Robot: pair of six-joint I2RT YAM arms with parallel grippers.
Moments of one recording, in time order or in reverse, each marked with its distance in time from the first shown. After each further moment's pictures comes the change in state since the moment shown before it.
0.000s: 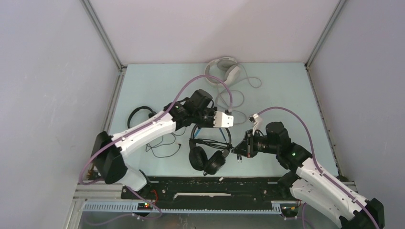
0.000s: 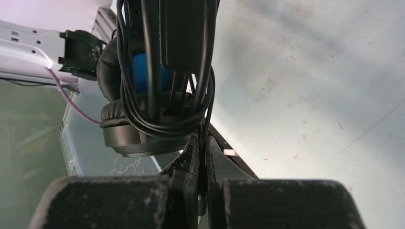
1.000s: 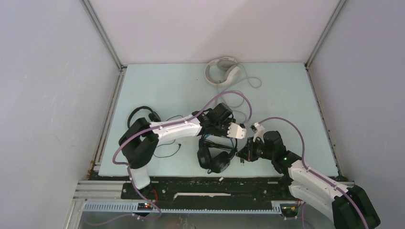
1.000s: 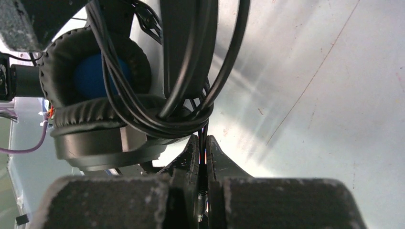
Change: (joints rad) left arm -0.113 0.328 -0.002 0.210 -0.174 0.062; right arm -0.097 0.116 -0.298 0.299 0.091 -0.045
